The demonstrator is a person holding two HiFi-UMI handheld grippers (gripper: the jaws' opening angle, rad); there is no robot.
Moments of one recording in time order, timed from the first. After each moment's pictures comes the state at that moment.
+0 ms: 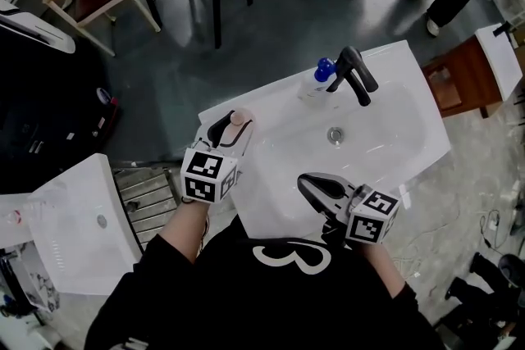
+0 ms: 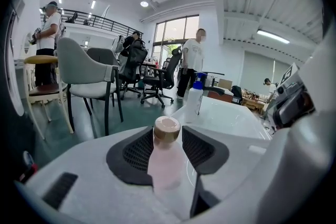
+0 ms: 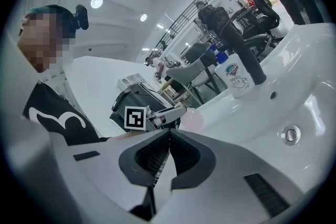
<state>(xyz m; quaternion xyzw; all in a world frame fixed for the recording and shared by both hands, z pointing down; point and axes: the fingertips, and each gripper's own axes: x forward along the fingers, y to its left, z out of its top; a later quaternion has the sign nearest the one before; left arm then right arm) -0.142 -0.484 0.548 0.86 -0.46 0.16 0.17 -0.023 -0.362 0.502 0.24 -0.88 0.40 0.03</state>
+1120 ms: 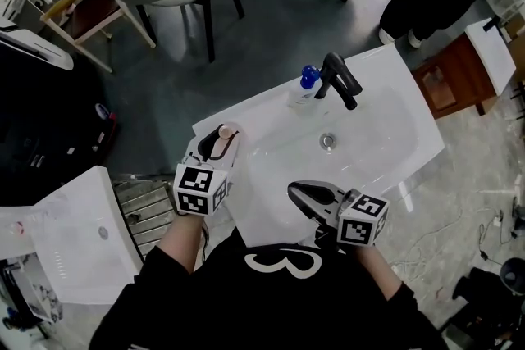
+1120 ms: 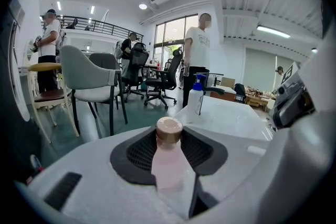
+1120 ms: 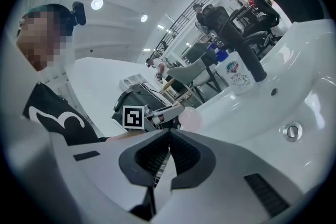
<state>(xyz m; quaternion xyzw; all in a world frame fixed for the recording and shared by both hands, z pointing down) -0.146 -0.476 0.539 0.85 -0.48 0.17 0.15 -0.021 -0.354 0.504 0.24 -0.88 0.40 0.03</state>
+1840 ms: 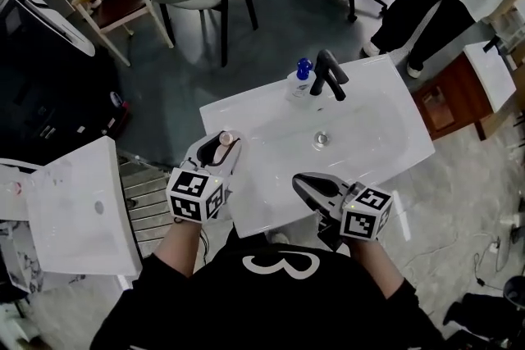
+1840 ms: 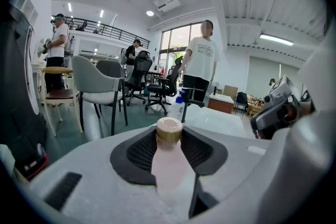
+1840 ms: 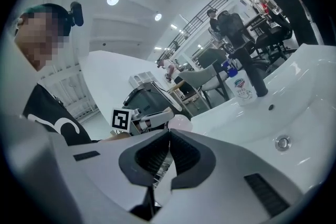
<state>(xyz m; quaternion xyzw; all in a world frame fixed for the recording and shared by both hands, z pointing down) -0.127 -0.386 0.483 0.84 -0.50 0.13 0.16 0.011 -0.310 0.465 0.21 -0.91 0.35 0.03</state>
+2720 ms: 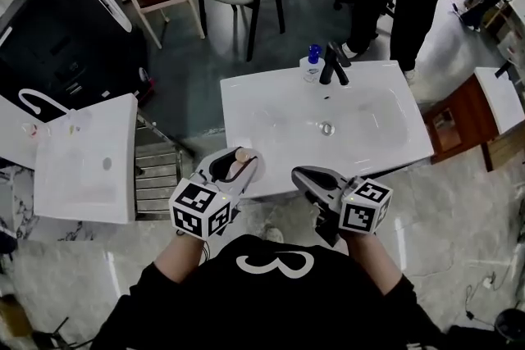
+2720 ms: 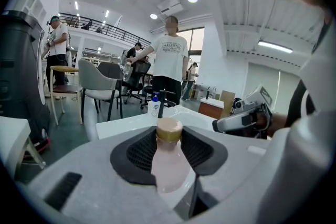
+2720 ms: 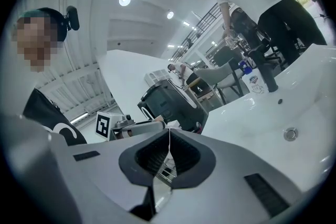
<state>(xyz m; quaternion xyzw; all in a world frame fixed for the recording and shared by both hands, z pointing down) -0.070 -0.234 0.438 0.84 -0.51 0.10 0.17 0.027 -0.222 0.434 0.14 -0.94 0.32 0.02</state>
